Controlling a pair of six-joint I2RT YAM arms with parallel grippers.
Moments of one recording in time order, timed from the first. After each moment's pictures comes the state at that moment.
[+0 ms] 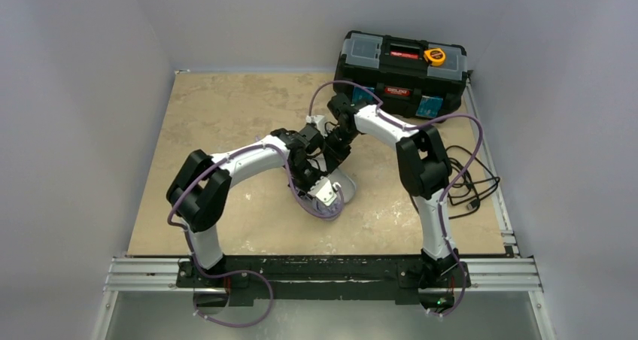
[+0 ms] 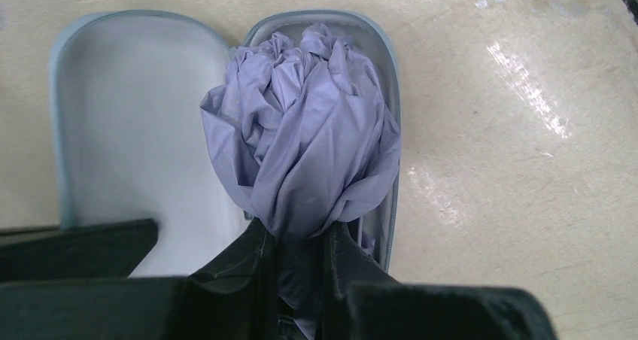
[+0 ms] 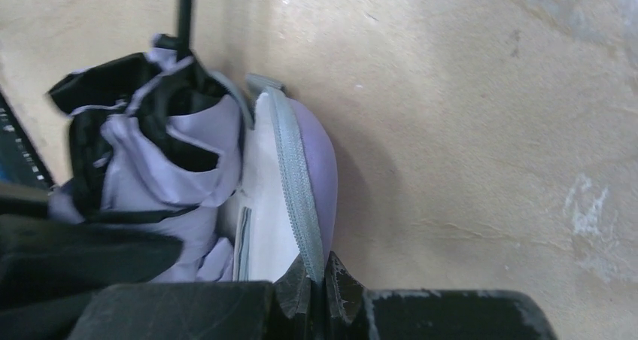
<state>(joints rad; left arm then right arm) -0.72 1.81 1.27 -0.89 0.54 1.58 0.54 2.18 1.75 -0.97 -0.55 -0.37</state>
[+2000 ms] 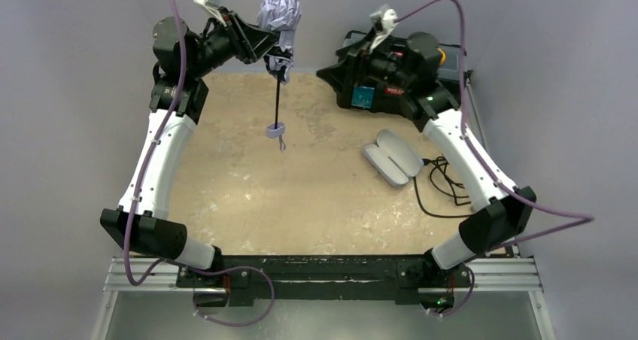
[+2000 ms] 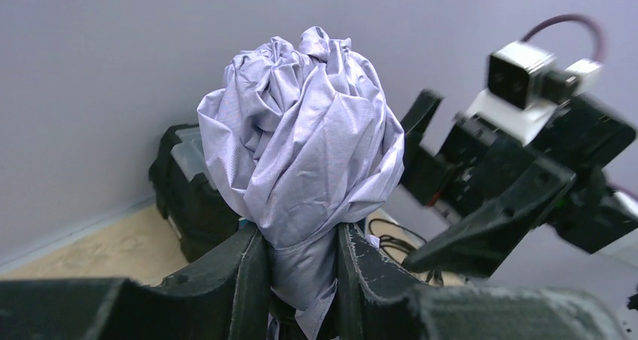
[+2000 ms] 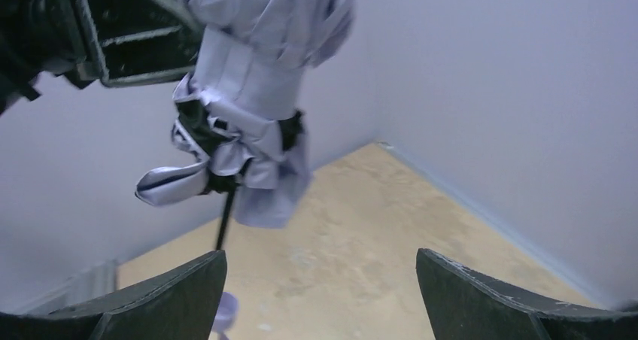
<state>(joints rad) -0.17 1.47 1.72 -0.08 0.67 -0.47 0.38 1.51 1.64 -0.06 -0.62 0.19</state>
